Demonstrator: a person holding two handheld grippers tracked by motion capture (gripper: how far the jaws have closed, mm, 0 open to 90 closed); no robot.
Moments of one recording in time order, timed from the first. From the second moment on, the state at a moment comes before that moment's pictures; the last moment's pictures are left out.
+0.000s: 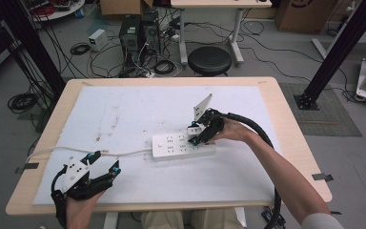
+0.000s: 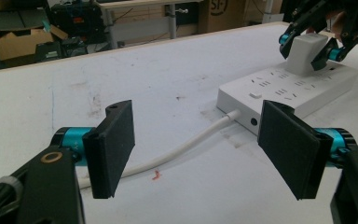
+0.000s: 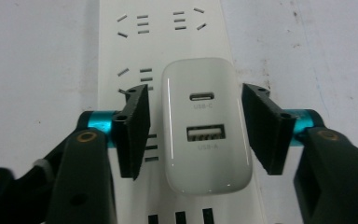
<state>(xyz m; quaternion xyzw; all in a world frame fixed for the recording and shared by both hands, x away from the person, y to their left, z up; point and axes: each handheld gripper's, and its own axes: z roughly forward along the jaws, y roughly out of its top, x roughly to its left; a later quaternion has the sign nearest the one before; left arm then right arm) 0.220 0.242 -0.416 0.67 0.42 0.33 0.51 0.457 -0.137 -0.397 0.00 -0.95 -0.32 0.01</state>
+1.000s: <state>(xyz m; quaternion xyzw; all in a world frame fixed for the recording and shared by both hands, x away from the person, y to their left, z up) 0.231 0.235 -0.415 0.68 0.40 0.32 0.52 0.401 -0.240 -0.364 -0.20 -0.85 -0.47 -0.12</state>
